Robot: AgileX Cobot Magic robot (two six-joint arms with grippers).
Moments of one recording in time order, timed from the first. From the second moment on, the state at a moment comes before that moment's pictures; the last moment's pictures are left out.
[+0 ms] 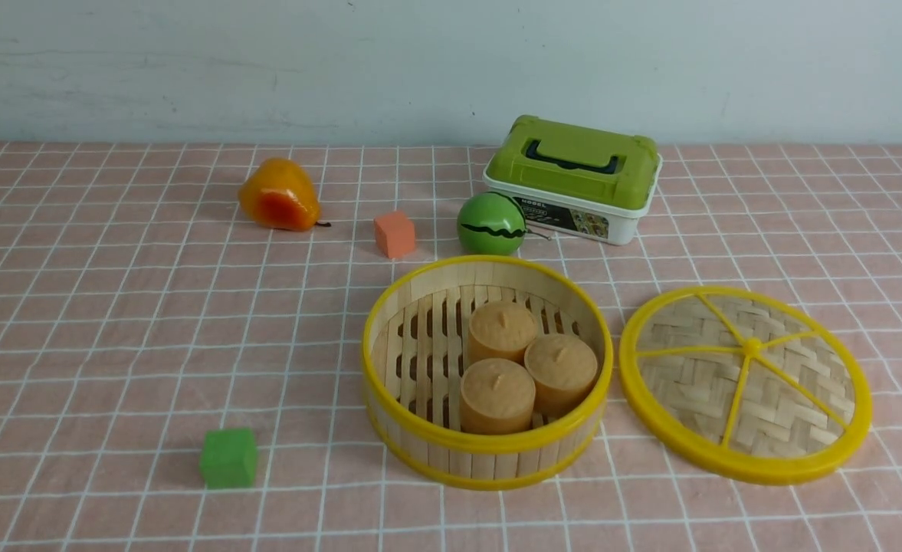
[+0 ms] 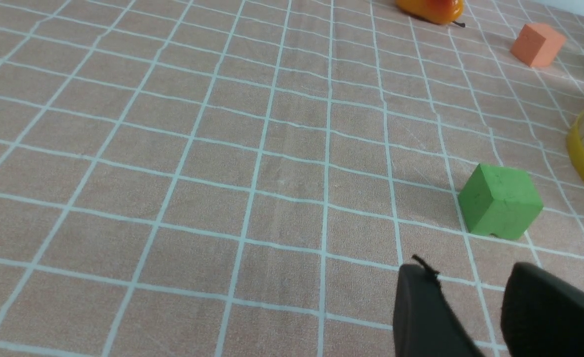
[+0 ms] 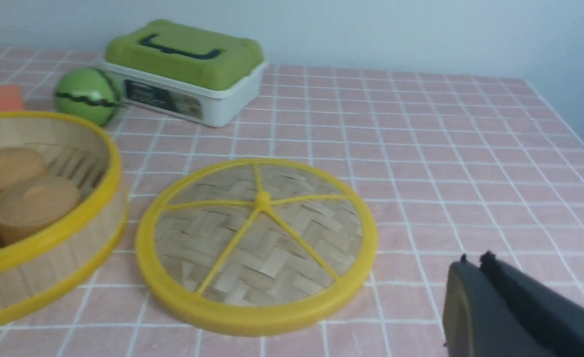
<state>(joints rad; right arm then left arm) -0.03 0.13 -0.25 -0.05 0.41 0.08 0.04 -0.01 0.03 -0.03 0.36 -0.23</state>
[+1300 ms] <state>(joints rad) 0.03 -0.01 0.02 -0.06 0.37 0.12 0.04 -0.01 0.03 -0.03 0.36 -0.23</state>
